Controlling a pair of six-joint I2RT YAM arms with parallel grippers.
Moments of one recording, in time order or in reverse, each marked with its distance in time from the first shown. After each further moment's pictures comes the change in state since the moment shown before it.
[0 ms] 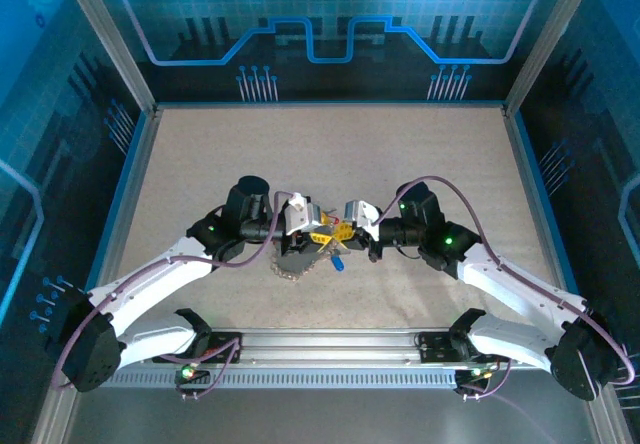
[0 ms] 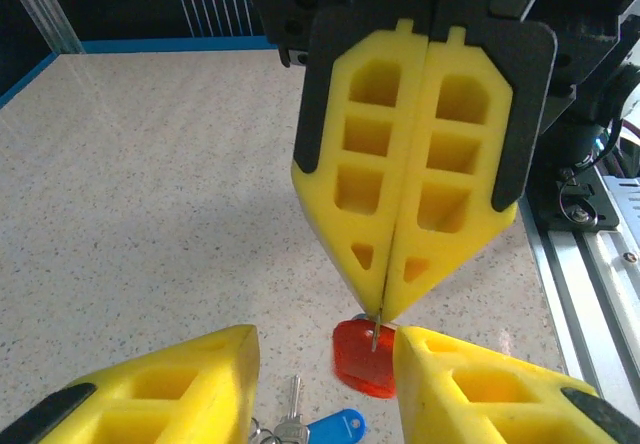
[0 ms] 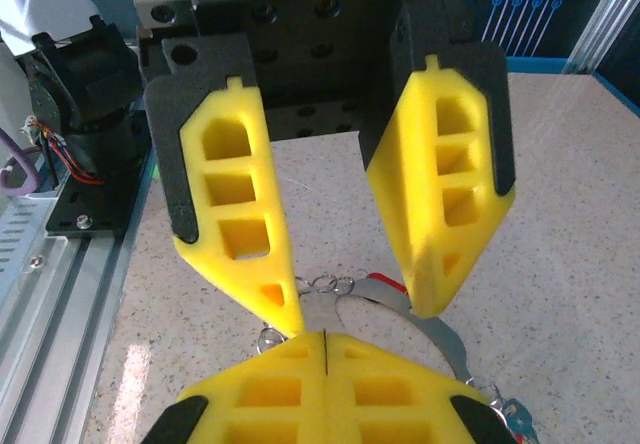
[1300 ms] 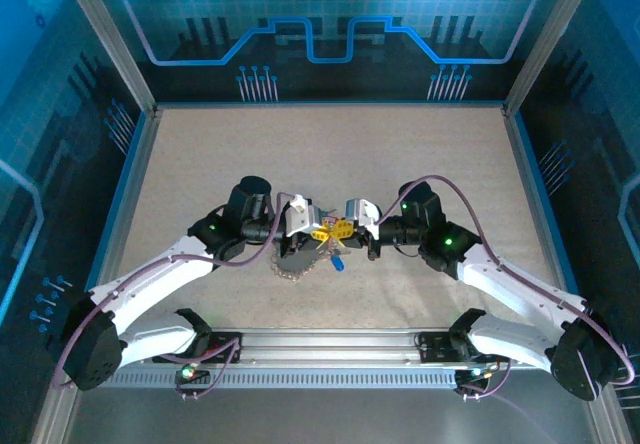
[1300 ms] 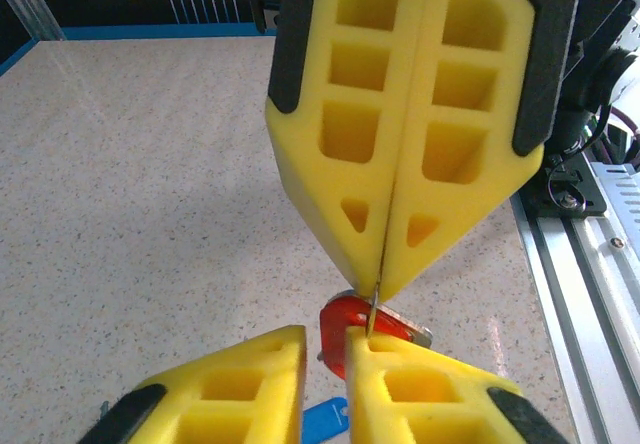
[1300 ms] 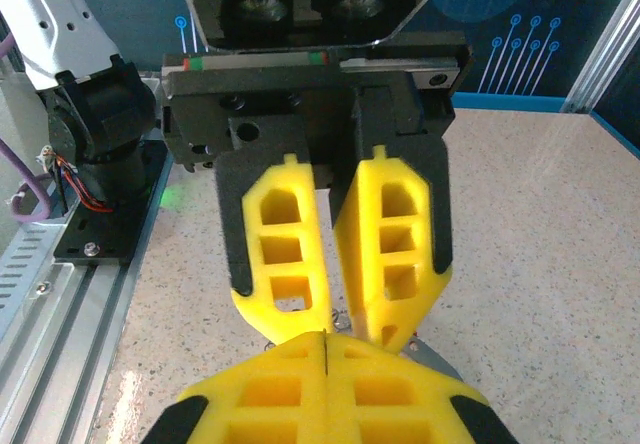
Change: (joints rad) left arm 0.000 0.010 0.005 -0.033 0.012 0.023; right arm 0.000 -0.001 -0.013 0.078 -0.039 0.027
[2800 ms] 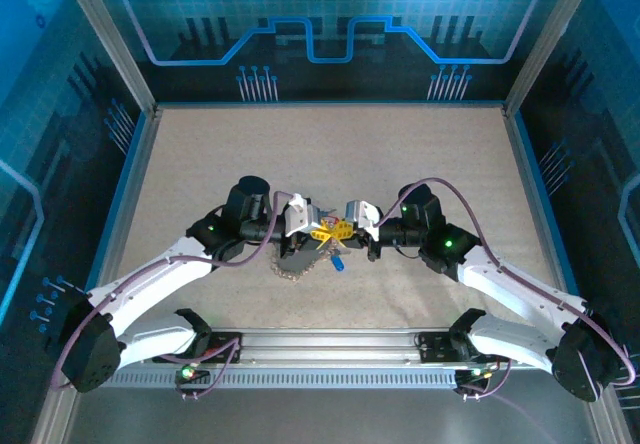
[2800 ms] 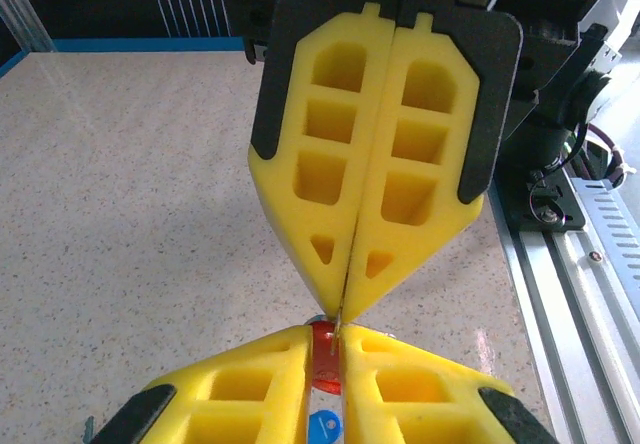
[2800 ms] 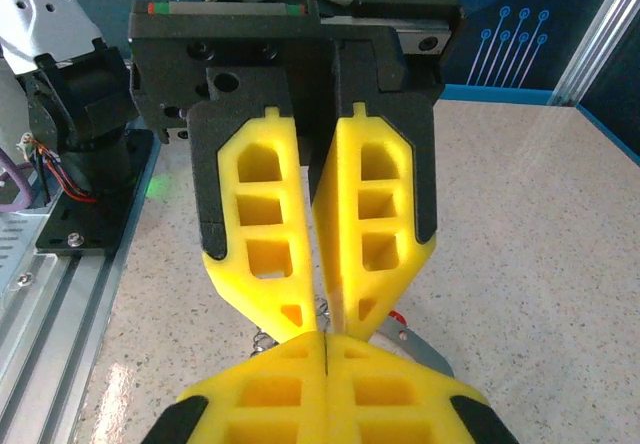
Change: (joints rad) left arm -0.002 -0.011 0.000 0.013 0.031 -0.035; right arm 0.006 -0.008 -0.013 0.008 0.035 -0.014
